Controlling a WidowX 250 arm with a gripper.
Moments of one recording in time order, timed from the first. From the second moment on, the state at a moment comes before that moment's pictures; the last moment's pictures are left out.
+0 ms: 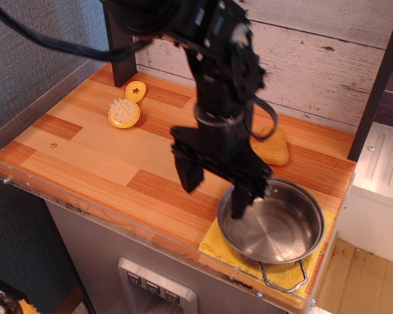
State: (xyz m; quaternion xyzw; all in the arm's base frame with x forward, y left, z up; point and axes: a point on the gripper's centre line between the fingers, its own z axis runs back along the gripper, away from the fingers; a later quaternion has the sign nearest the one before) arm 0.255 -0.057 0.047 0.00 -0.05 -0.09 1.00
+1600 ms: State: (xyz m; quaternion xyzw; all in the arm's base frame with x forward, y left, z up) arm 0.269 -0.042 0.070 -0.03 -0.05 -0.01 1.00
